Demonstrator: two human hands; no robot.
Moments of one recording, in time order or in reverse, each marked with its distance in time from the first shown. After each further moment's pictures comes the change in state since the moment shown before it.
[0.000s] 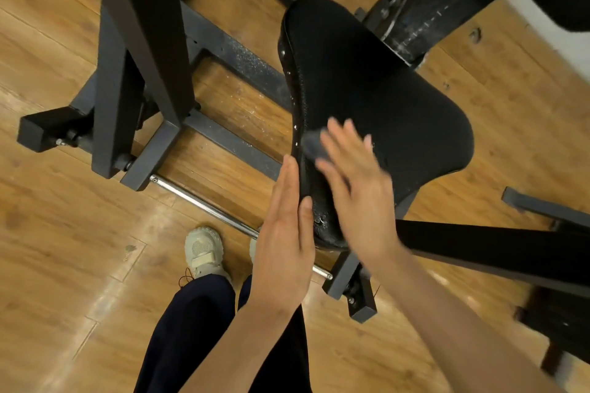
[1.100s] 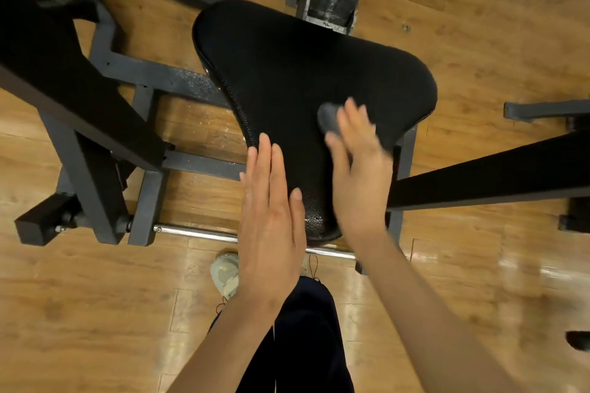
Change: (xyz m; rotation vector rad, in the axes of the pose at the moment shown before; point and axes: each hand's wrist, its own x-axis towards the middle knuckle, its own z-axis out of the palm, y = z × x) left_hand 0.031 -0.004 -0.001 0.503 -0.125 0.357; right_hand -0.008 0.018 0.009 0.167 0.401 0.512
